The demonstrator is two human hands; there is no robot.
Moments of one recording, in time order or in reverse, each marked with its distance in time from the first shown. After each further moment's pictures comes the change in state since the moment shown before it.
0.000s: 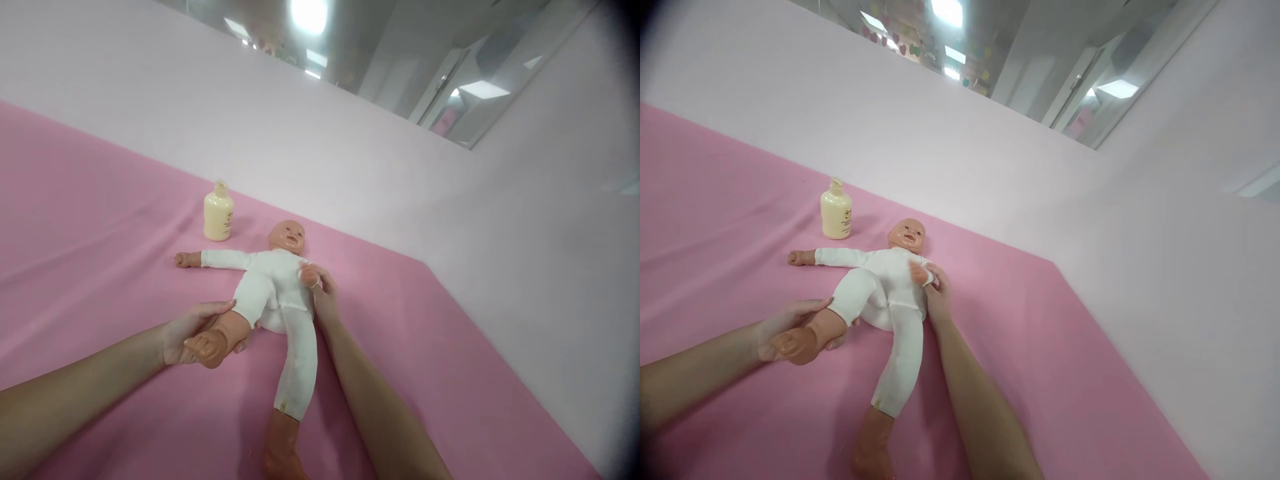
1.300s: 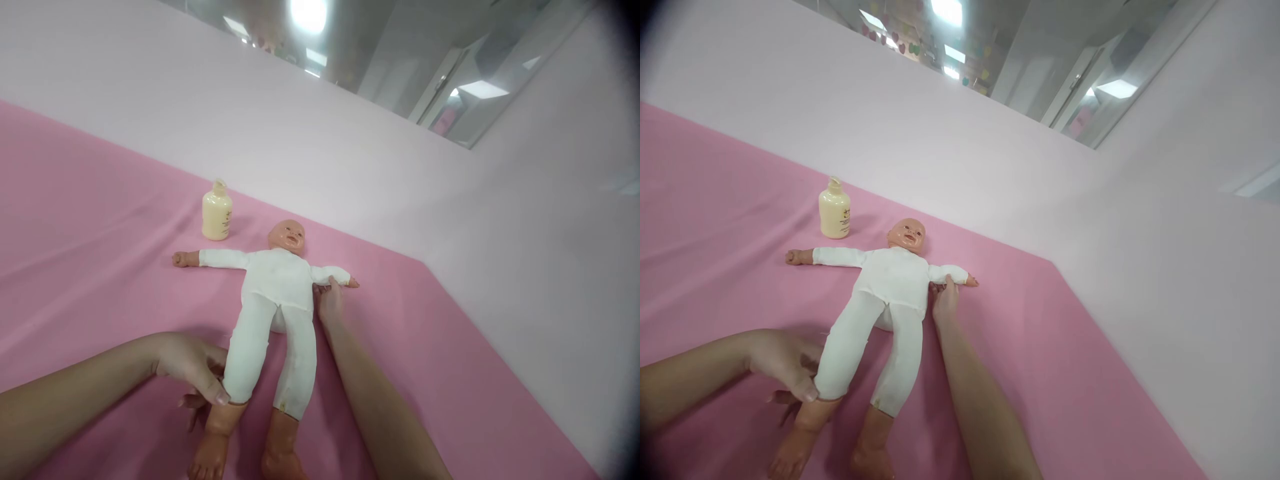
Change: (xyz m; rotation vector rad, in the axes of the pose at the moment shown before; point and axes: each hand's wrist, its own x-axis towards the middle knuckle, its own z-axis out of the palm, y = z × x) left_hand -0.006 0.001 0.013 0.640 -0.385 -0.274; right_hand 0.018 0.028 -0.012 0.227 0.364 0.267
